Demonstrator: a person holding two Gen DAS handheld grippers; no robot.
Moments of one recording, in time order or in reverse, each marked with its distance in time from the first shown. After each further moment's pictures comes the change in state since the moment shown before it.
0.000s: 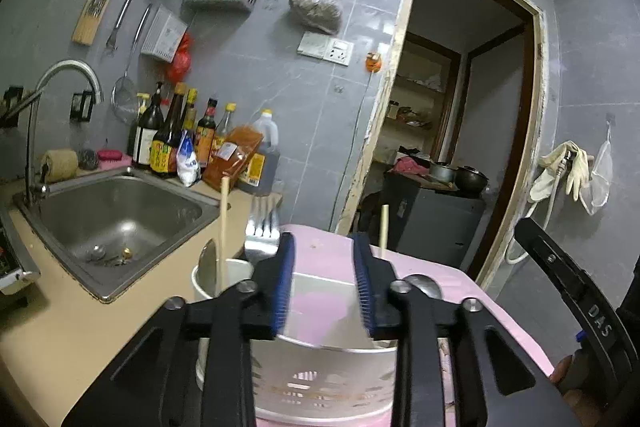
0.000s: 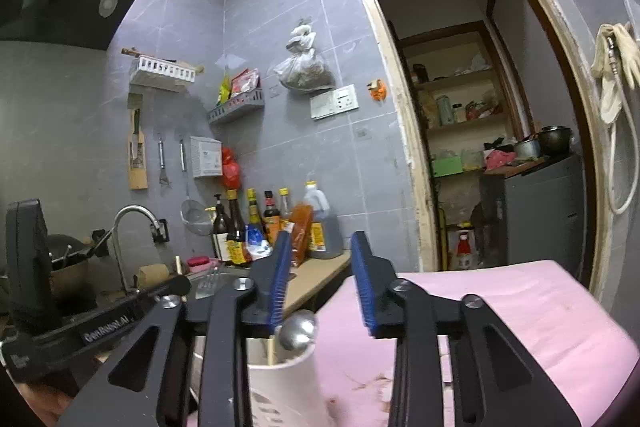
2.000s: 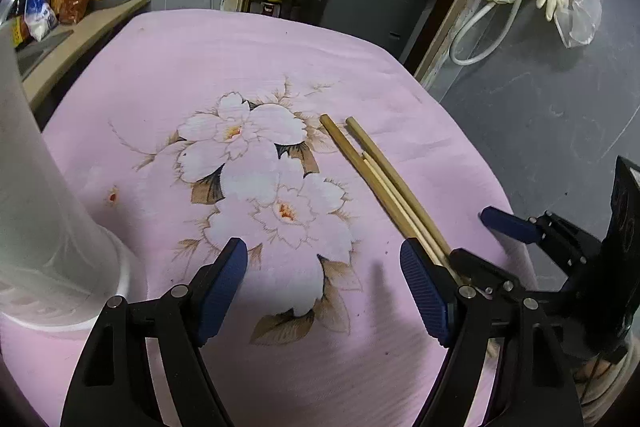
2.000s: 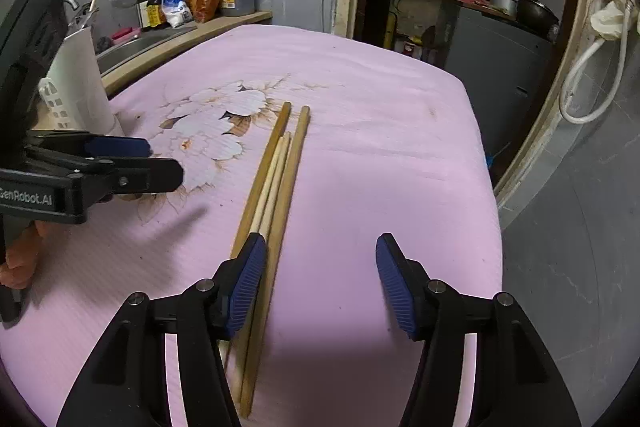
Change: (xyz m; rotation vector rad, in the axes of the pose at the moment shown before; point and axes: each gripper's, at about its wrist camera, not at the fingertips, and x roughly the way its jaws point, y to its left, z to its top) left arm 0.134 -0.154 -0.114 0.097 0.795 -0.218; right arm -0.030 -0.170 -0.075 -0.182 0.856 -0.156
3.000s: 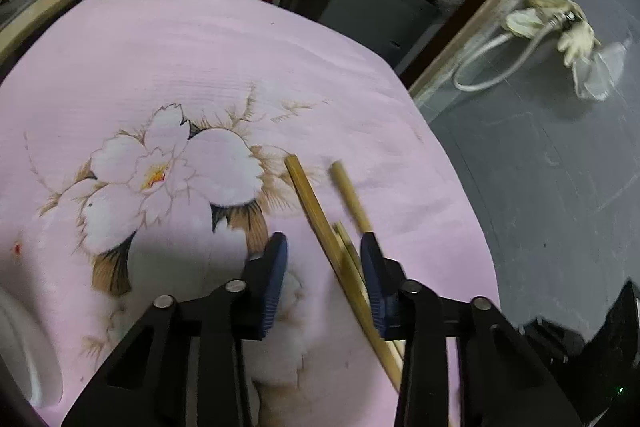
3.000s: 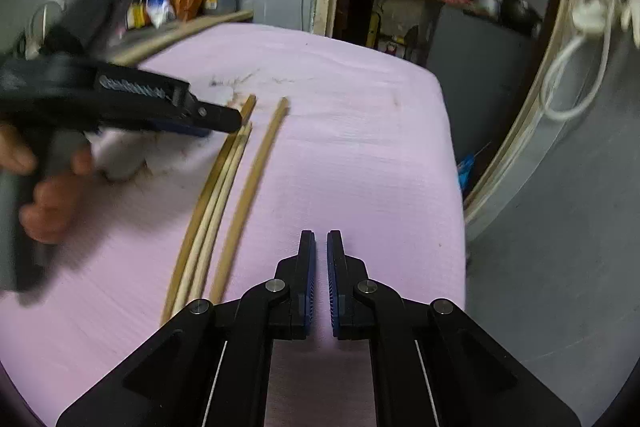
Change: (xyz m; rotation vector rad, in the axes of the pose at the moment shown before) left arm 0.055 0.001 0.058 -0.171 0.025 -0.098; right arm 0.000 -0.025 -0.006 0.032 -0.006 -0.040
